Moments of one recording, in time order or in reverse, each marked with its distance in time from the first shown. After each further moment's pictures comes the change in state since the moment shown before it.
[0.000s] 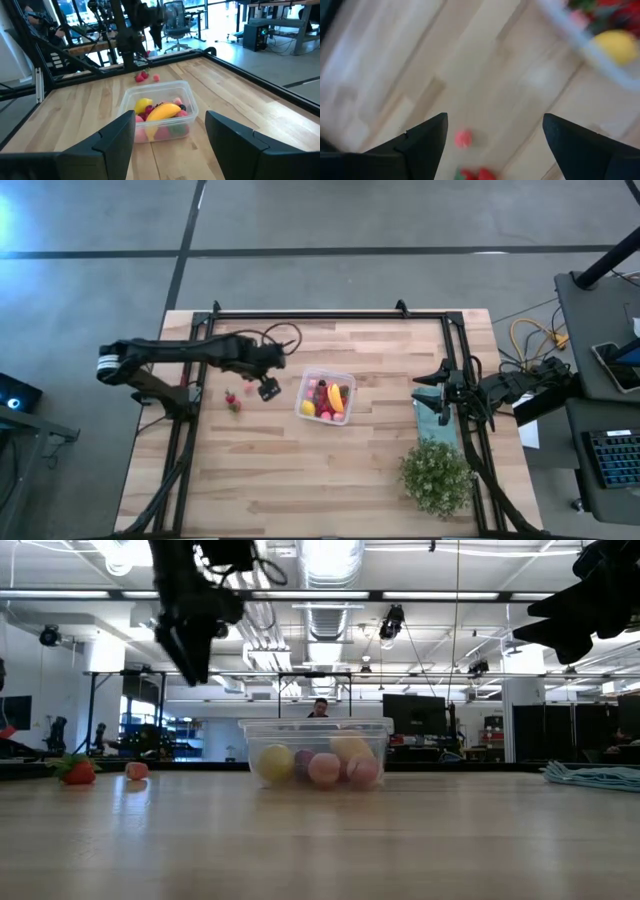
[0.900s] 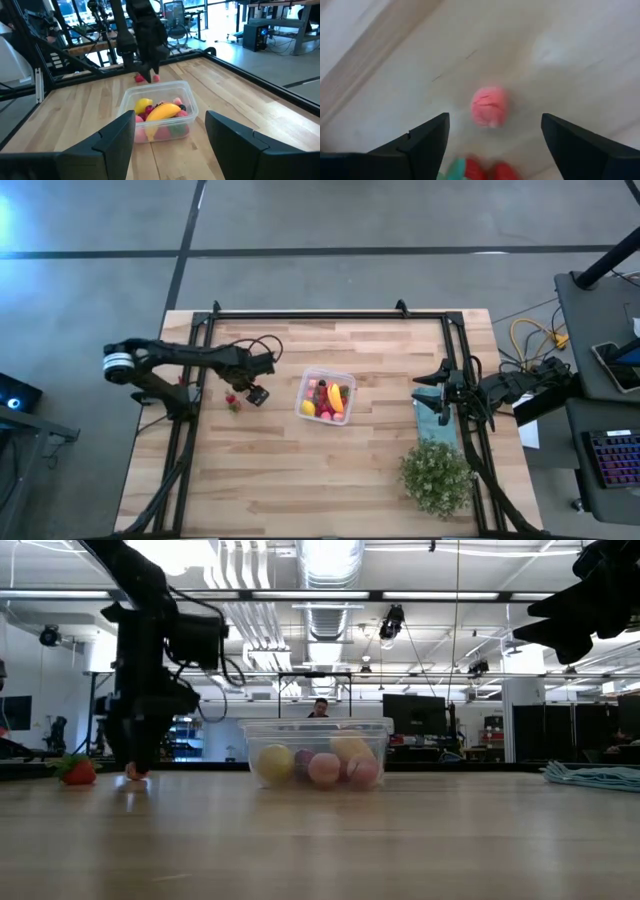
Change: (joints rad) left arm 0.164 0.031 -0.438 0.252 0.128 -0.171; right arm 0.000 0.000 0.000 0.000 0.000 0.000
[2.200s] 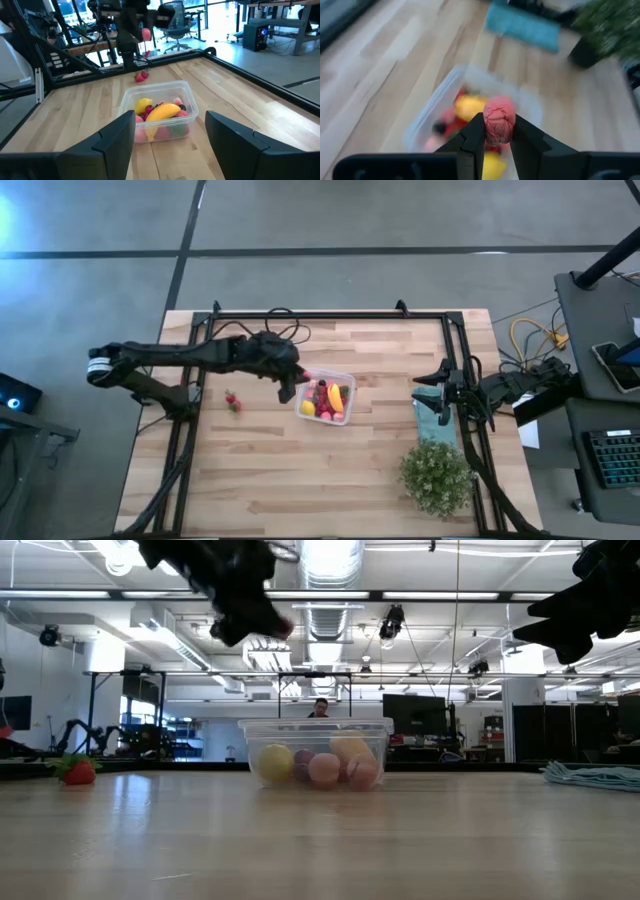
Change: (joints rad) left arm -0.147 -0.126 0.268 0.510 0.181 0.377; right arm 0.000 0.000 0.000 0.000 0.000 0.000
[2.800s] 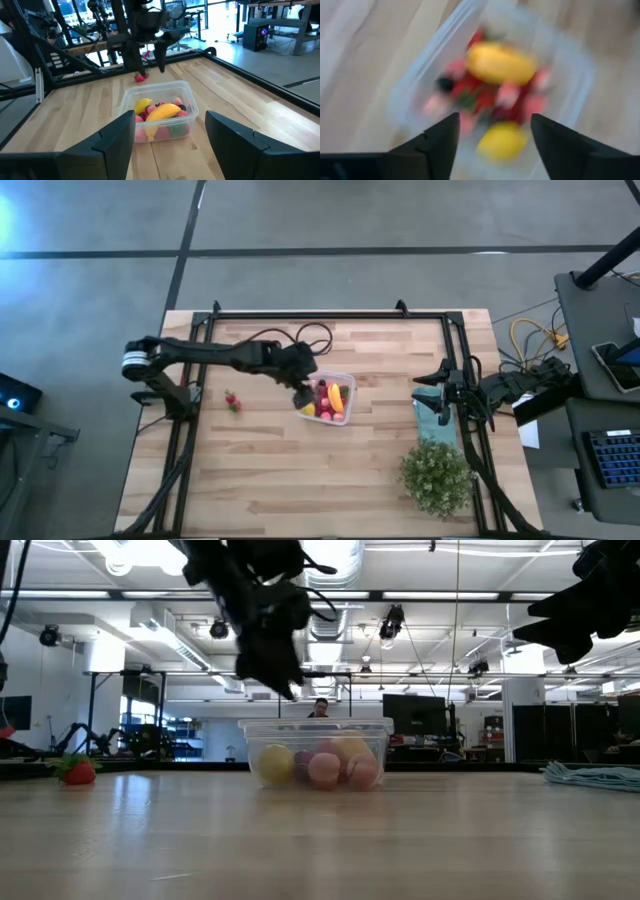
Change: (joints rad) left arm -0.022 0.298 0.187 -0.204 -0.025 -0.056; right arm 0.000 0.000 0.000 0.000 0.000 0.000
